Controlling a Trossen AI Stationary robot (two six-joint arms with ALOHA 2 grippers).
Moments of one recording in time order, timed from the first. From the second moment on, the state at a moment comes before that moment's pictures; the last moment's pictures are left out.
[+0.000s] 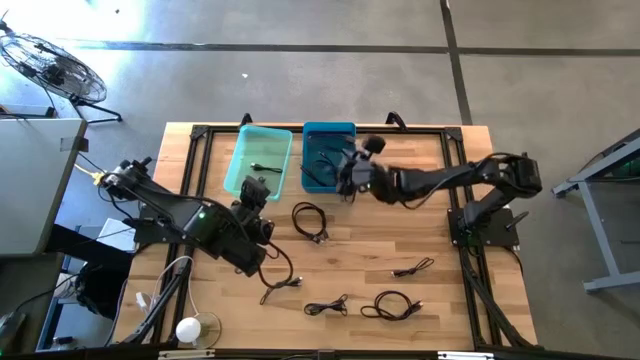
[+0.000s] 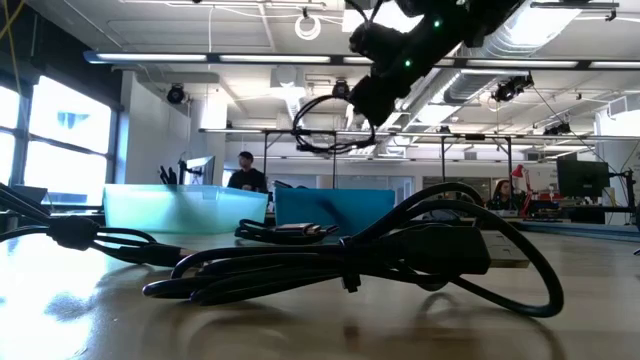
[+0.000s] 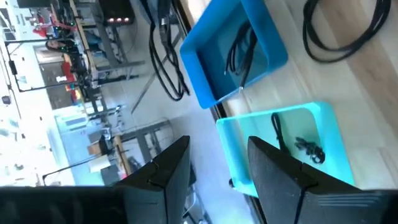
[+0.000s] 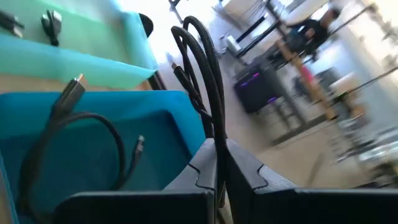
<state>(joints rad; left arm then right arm) -0.52 1.52 1.62 -1.55 -0.99 0.11 -0.09 1.57 0.99 0.13 0.82 -0.37</state>
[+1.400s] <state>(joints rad) -0.52 1.52 1.49 -1.54 -1.01 0.07 -0.39 1.66 0.99 0.07 0.27 0.00</state>
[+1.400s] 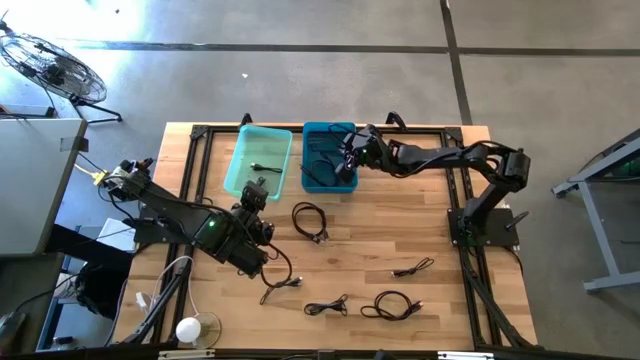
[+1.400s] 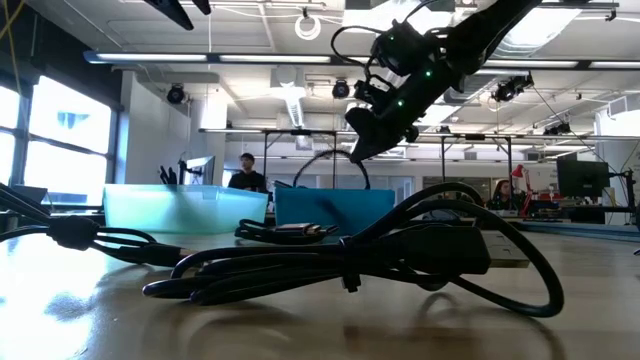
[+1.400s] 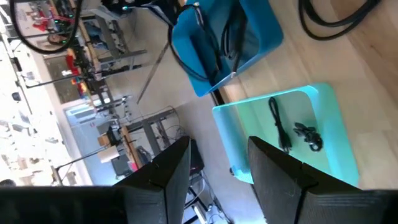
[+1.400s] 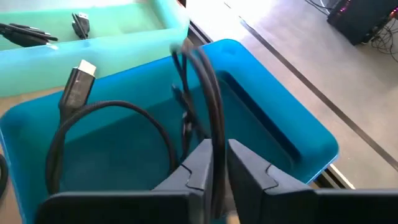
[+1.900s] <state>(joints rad) -0.52 1.52 1.49 -1.54 -0.99 0.07 -0.39 1.65 0.99 0.09 0.20 -0.02</state>
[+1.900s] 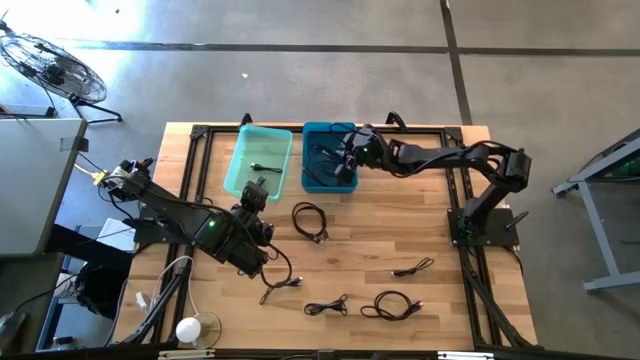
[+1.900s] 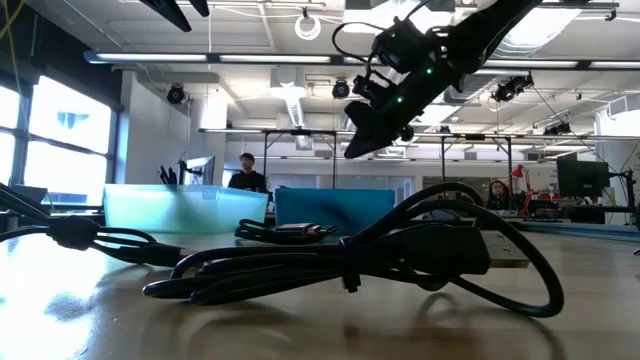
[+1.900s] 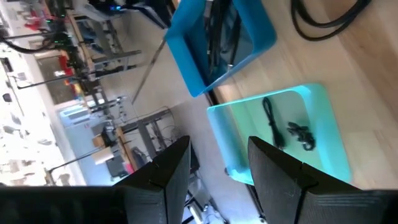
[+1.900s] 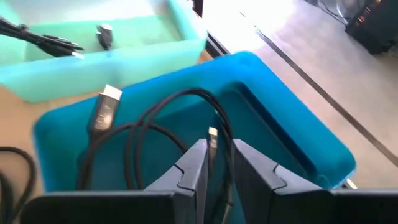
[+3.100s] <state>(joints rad) -0.52 1.52 1.20 -1.24 -0.66 0.16 0.45 1.52 0.99 -0.69 -0.12 0.66</state>
